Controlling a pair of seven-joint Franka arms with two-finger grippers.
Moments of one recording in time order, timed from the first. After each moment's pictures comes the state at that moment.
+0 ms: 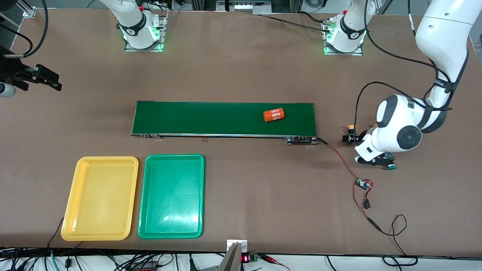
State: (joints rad) left arm 0.31 0.55 -0.39 -1.94 0.20 2.19 -0.15; right arm 0.03 -0.04 -0.07 -1.67 -0.03 1.59 -0.05
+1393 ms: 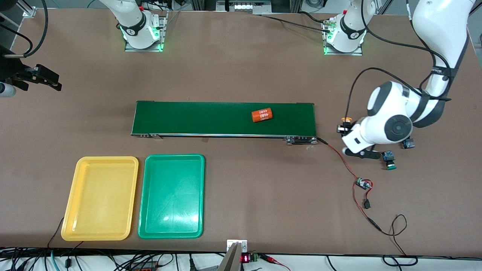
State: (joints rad) left arm 0.32 0.47 -0.59 -1.83 0.20 1.92 -0.25; right arm 0.03 -0.04 -0.07 -1.67 -0.03 1.59 -0.05
